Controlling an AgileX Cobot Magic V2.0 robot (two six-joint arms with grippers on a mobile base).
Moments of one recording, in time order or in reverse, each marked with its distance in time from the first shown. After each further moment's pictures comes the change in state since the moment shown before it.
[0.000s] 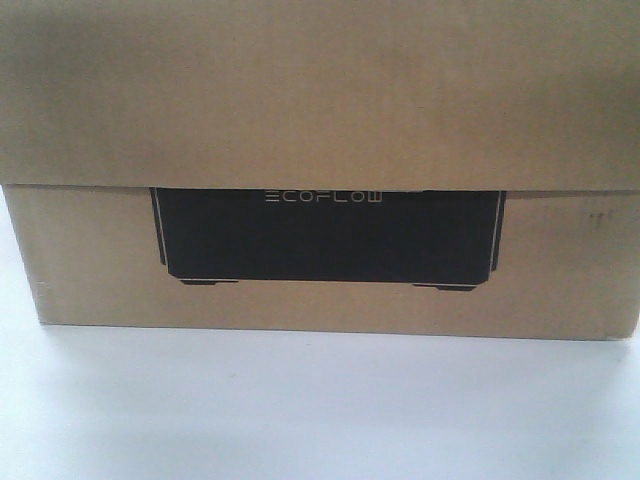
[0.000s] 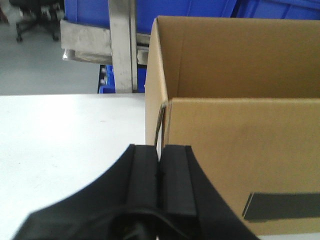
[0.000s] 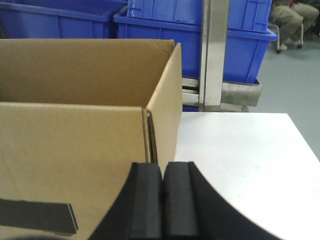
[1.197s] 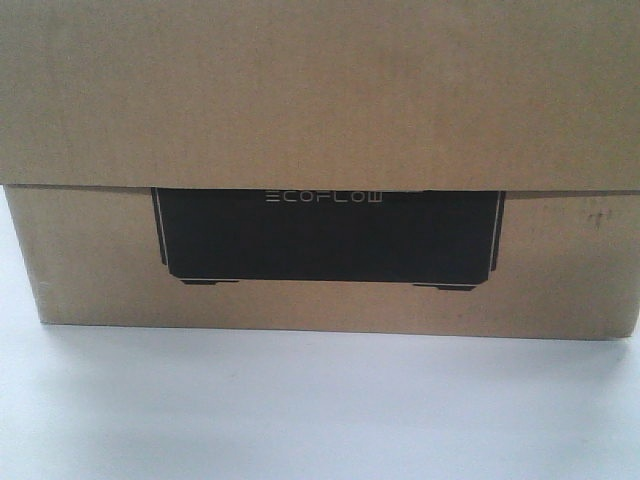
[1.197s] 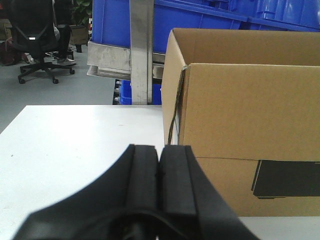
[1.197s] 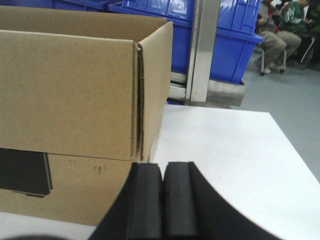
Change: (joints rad) left arm 0.000 -0.474 0.198 0.025 0.152 0.000; right arm 0.000 -0.283 0.270 -0.103 -0.049 0.000
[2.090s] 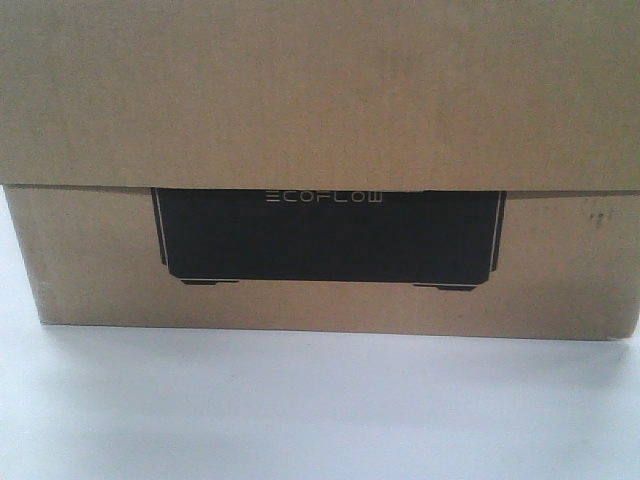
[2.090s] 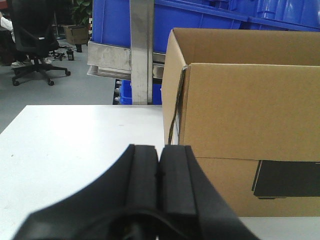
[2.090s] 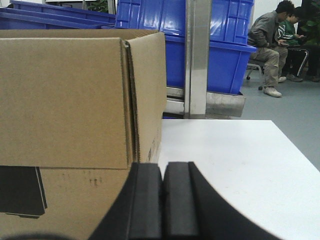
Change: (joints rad) left arm 0.000 0.000 0.000 0.000 0.000 0.000; right arm 0.000 0.000 0.135 -0.024 -0.216 0.100
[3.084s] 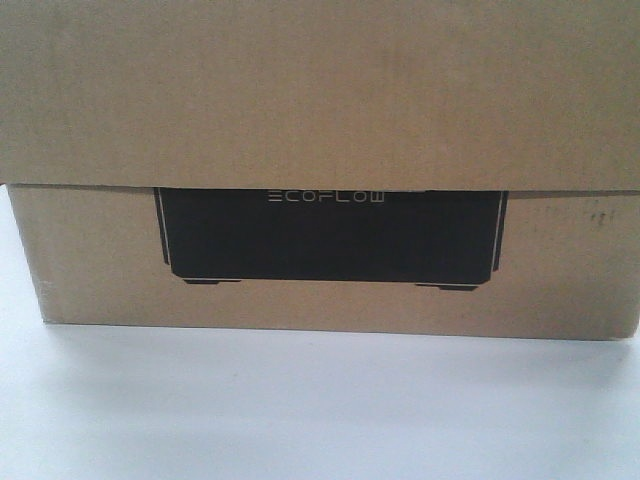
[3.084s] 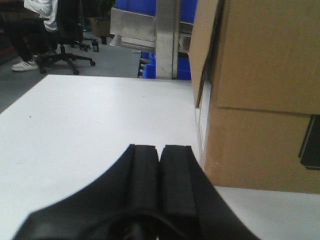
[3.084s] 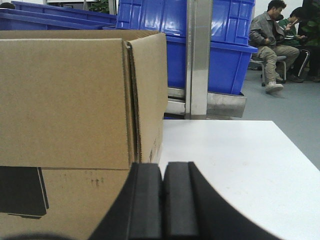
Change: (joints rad) left arm 0.219 -0.067 0.350 -0.342 -0.310 0.331; right arm 0.000 0.000 0.000 -0.002 -0.005 0.002
